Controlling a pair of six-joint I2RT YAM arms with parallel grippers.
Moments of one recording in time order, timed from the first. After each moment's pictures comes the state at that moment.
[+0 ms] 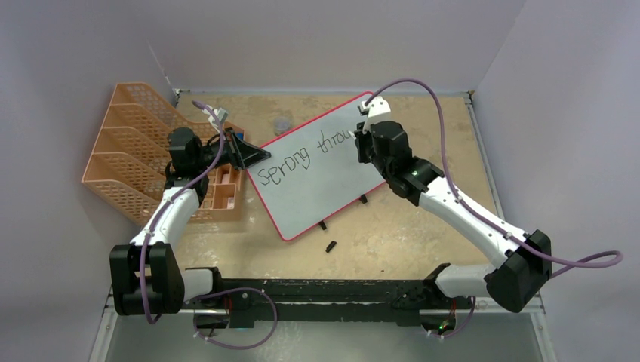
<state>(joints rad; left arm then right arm) 0.04 1.24 0.76 0.36 1.12 -0.54 0.66 1.29 1.13 -0.23 0.32 0.14</state>
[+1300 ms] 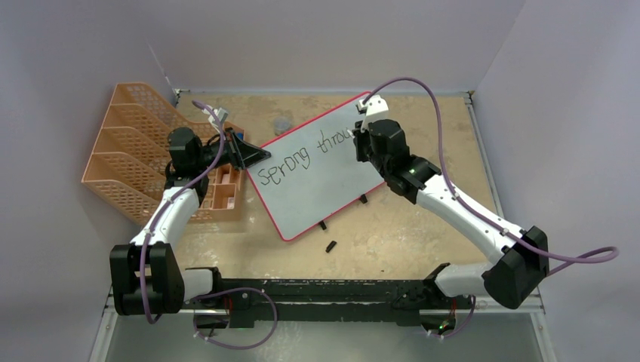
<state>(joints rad) 0.04 1.24 0.76 0.36 1.12 -0.54 0.66 1.31 1.15 -0.22 0.32 0.14</state>
